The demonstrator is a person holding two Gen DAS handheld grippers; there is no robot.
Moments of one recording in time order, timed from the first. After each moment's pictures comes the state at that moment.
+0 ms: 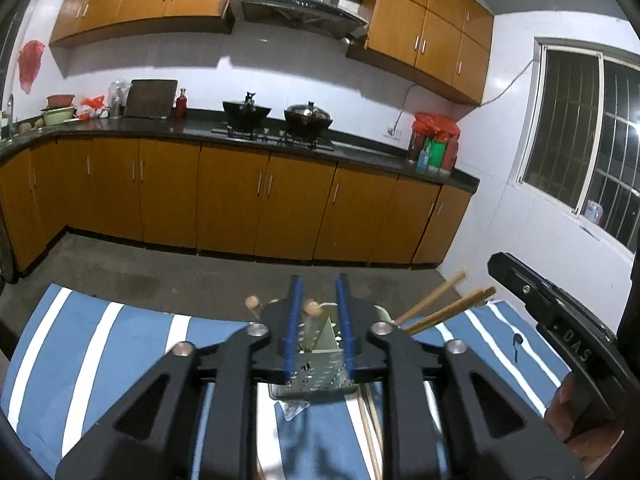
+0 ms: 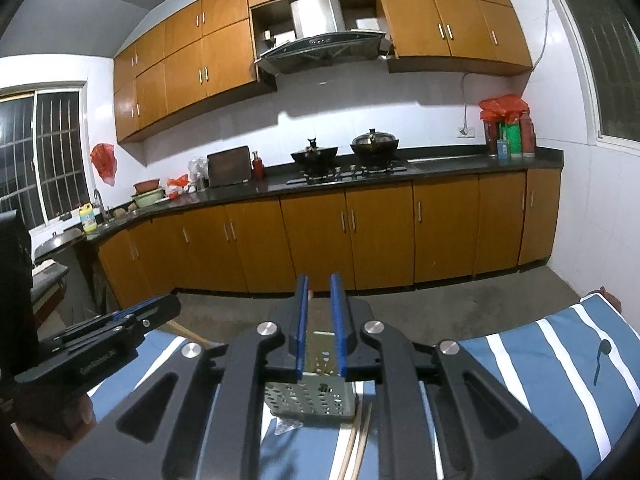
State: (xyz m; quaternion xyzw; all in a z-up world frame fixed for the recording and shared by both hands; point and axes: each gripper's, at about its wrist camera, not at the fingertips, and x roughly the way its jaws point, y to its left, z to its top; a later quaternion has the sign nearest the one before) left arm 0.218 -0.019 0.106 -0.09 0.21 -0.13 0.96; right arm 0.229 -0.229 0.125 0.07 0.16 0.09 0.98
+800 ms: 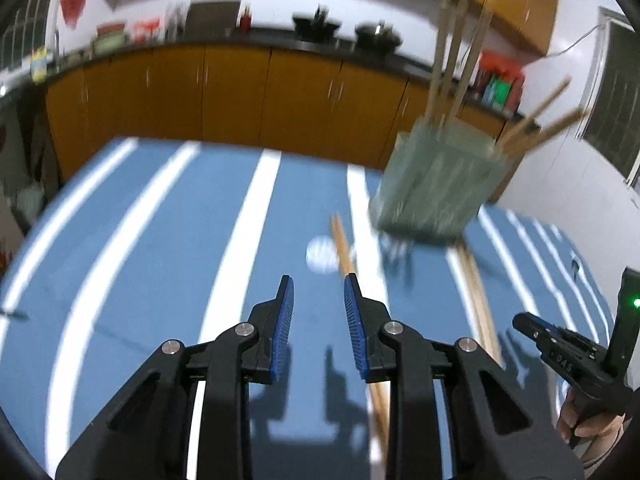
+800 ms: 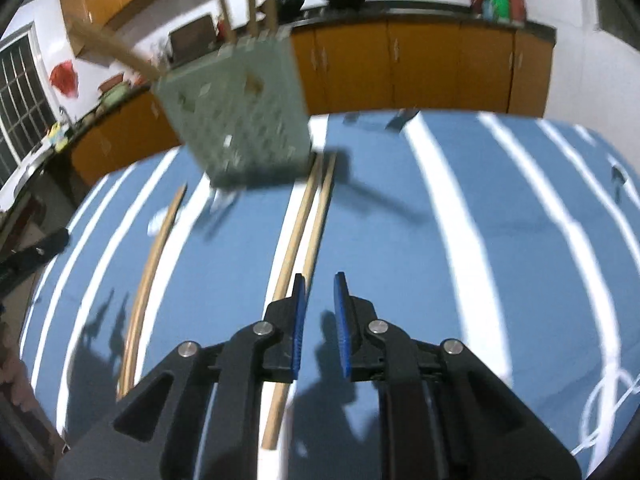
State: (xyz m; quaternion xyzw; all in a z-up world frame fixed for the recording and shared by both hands) left arm 0.172 0.032 -0.041 -0.09 0.37 -0.04 0.92; right arm 0.196 -0.247 -0.081 0.07 0.42 0.07 0.90
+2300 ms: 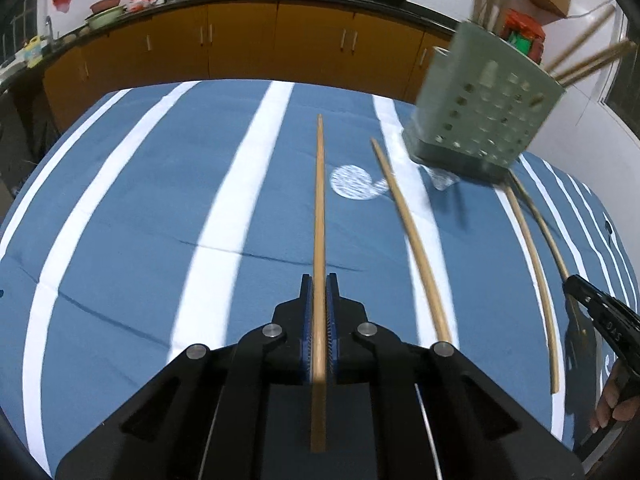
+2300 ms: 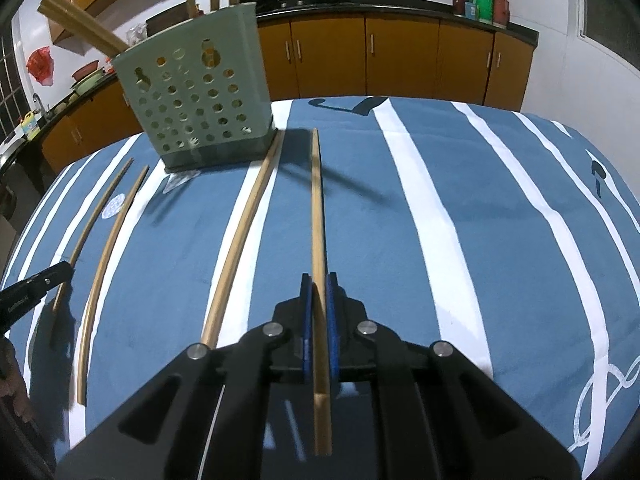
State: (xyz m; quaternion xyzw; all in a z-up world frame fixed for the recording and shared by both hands) left arm 0.193 0.031 -0.090 -0.06 0.44 -0.02 0.90; right arm 0.205 -0.256 -0.095 0.04 0.42 0.01 0.91
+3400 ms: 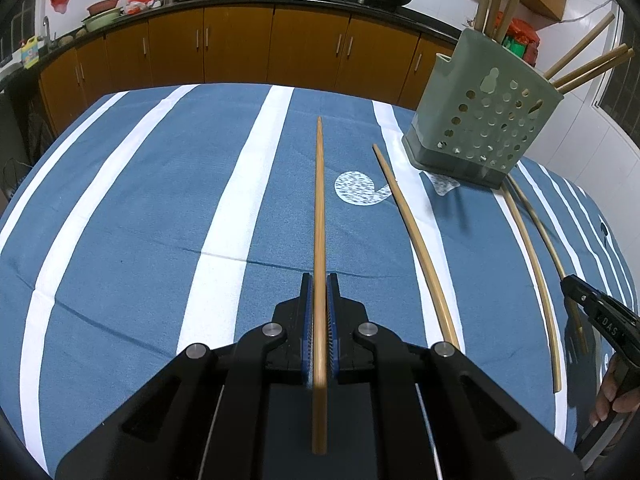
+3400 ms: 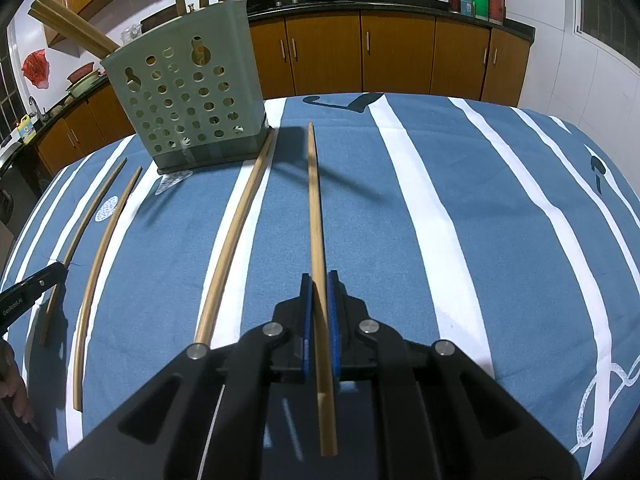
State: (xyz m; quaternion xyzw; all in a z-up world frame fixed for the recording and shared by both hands) left arm 0.192 0.035 -0.092 -0.07 0.42 -0.03 0.90; right arm 0.209 -0.257 -0.101 0.04 0.42 0.00 0.90
